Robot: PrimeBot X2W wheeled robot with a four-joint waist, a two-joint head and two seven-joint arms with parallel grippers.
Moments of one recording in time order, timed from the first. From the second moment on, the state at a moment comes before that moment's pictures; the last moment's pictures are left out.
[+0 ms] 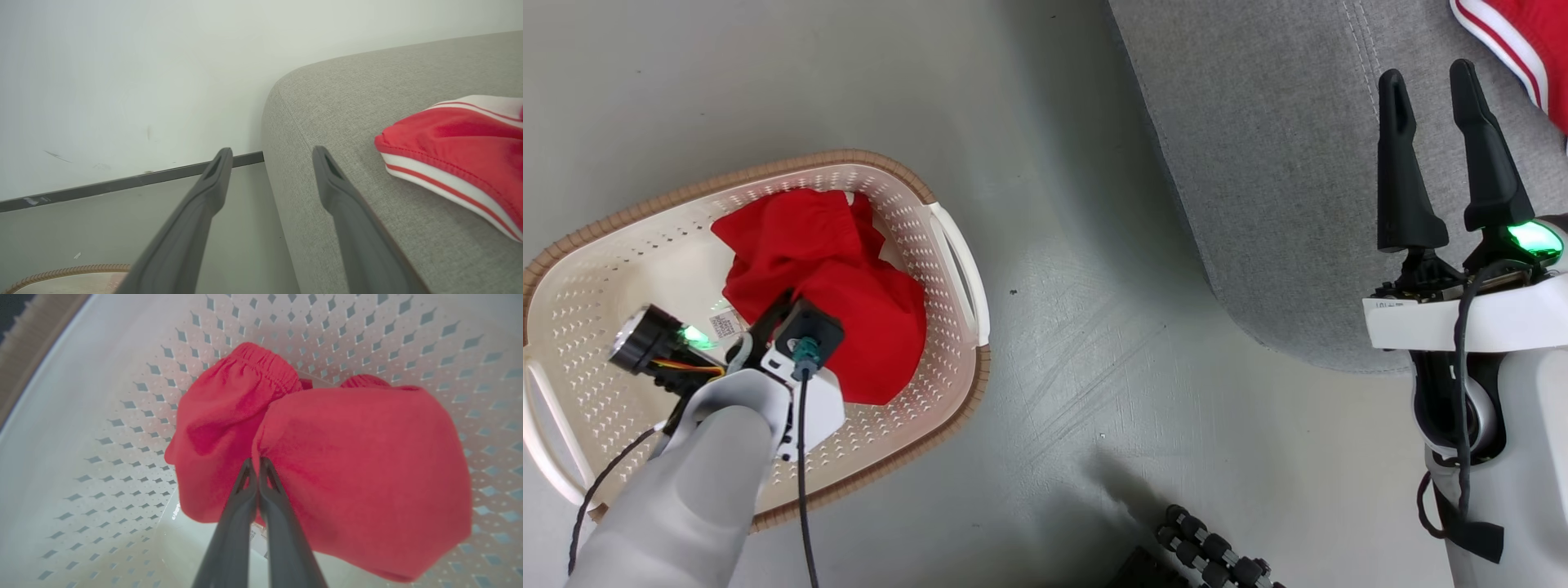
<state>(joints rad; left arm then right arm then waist) -0.75 0.17 -0.54 0.96 0.10 0.13 -0.13 -0.40 -0.04 -0.01 -0.13 0.30 0.12 -0.25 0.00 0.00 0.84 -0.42</state>
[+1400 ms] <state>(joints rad) -0.63 0.18 -0.44 0.40 -0.02 0.21 -0.25 -0.48 -0.09 0.19 0.04 0.12 0.12 -0.26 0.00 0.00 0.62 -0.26</state>
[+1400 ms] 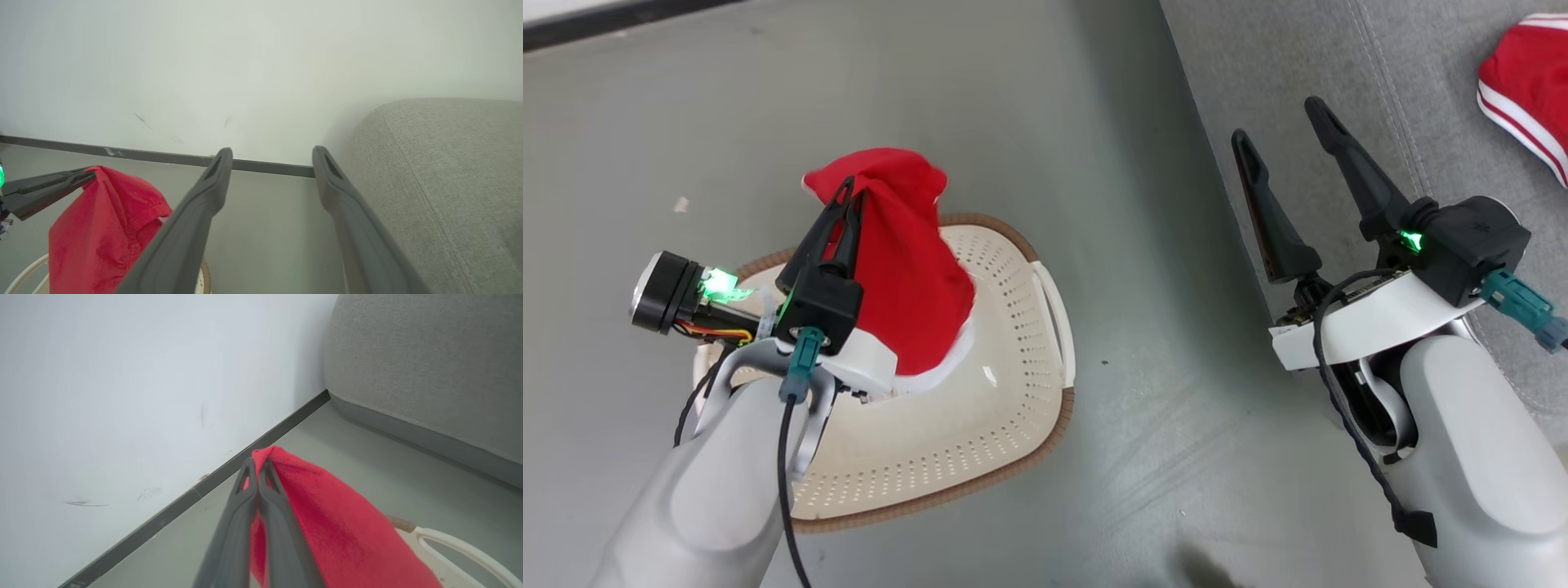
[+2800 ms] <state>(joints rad) -0.58 0.24 -0.54 0.11 -0.09 -0.02 -0.25 -0.45 -0.29 0.66 0.23 0.17 0.12 -0.26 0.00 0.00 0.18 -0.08</state>
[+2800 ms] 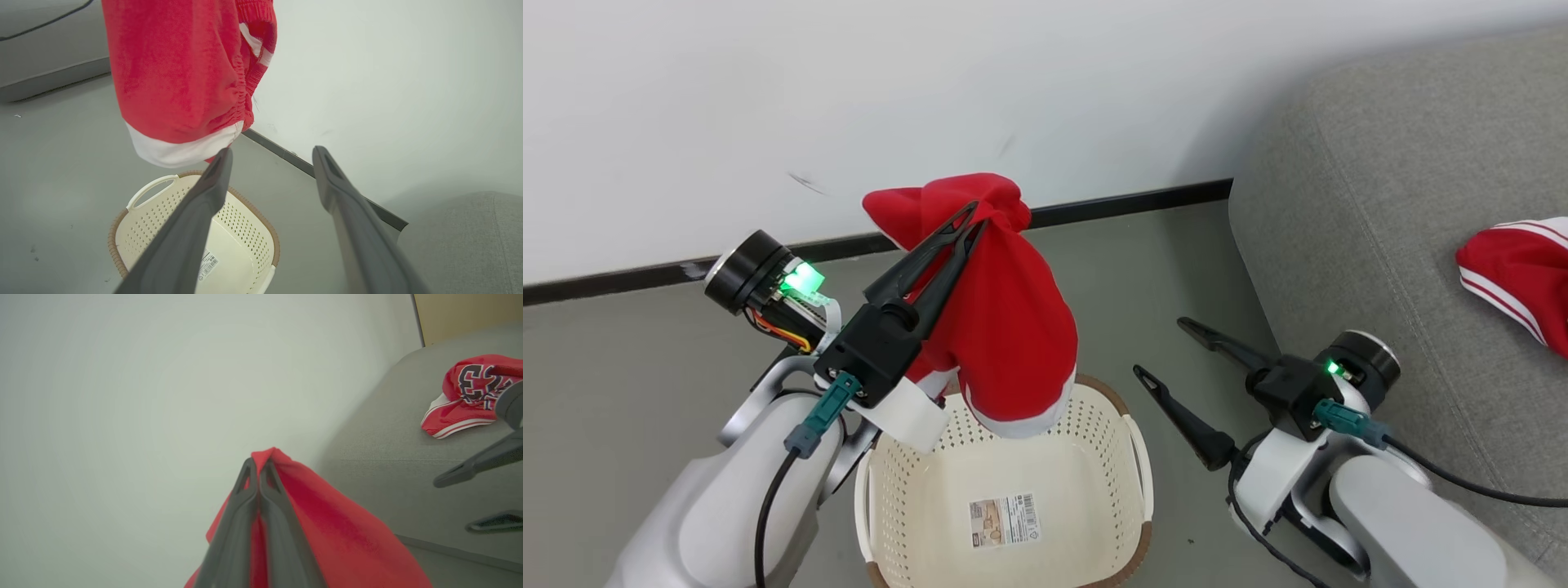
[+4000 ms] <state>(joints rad) -0.52 0.20 -0.63 0.07 -0.13 -0.07 -0.20 -0.41 -0.28 0.94 0.15 0.71 0.12 -0.24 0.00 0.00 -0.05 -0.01</state>
